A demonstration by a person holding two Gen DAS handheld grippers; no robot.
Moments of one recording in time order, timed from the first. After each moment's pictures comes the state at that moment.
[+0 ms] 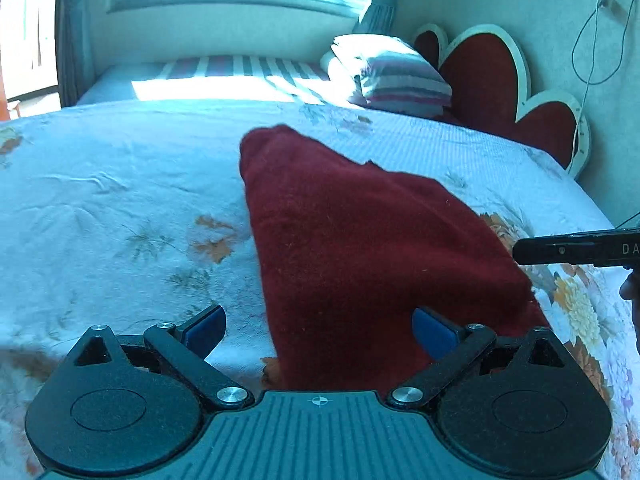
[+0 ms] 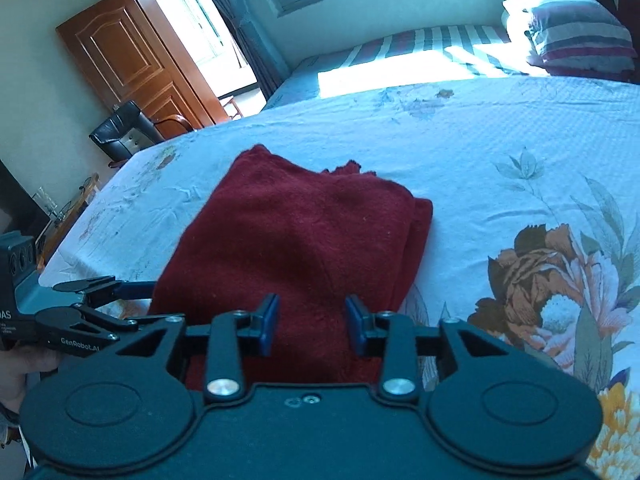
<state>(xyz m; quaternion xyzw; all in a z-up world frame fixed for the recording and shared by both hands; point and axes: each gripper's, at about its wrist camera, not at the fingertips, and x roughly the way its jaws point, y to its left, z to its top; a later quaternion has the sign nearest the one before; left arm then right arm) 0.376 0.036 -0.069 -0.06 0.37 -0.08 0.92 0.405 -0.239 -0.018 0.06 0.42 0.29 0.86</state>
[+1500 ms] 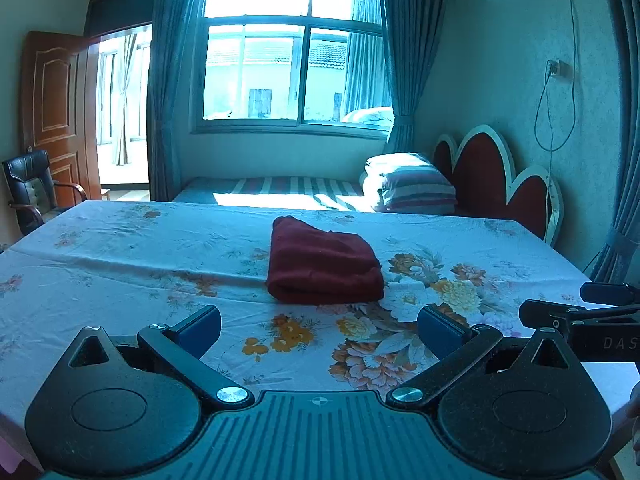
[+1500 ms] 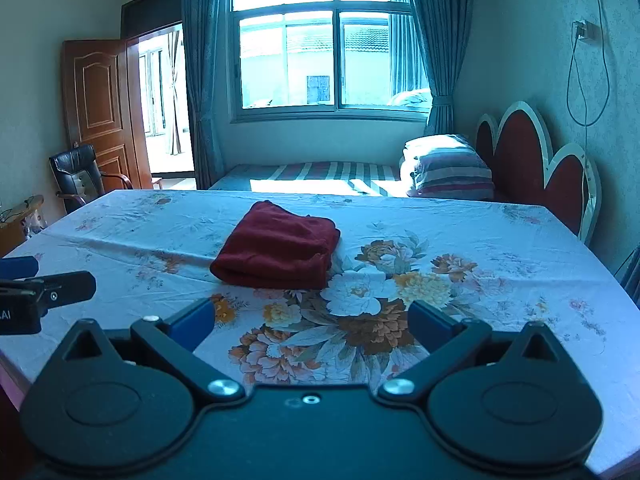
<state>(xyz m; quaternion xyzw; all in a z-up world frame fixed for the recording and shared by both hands) -0.045 -0.081 0.063 -0.04 0.20 0.03 0.98 0.005 -0.284 0.087 -0.04 0.23 0.14 0.96</state>
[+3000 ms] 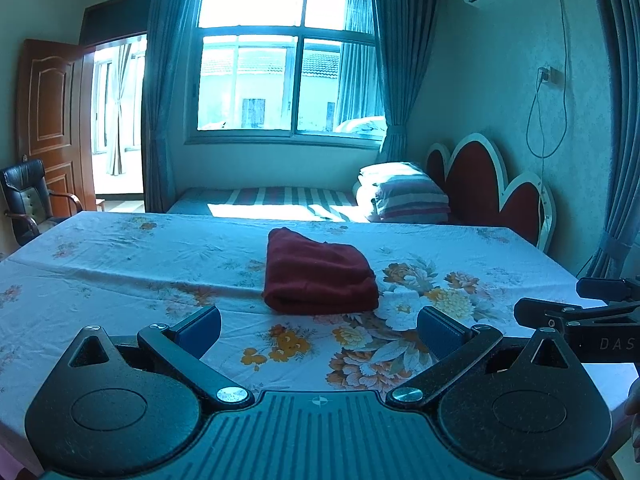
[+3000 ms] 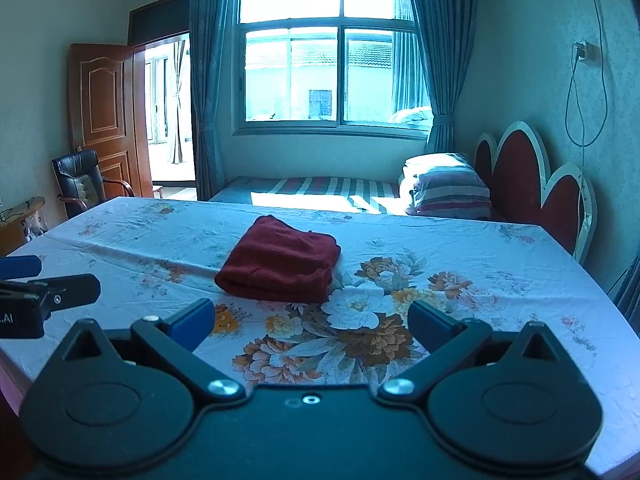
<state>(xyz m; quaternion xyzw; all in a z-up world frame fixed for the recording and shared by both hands) -0.055 -0.083 0.070 -0.03 0.19 0.02 0.98 -0.016 -0.277 0.096 -0.05 0.21 0.14 0.97</state>
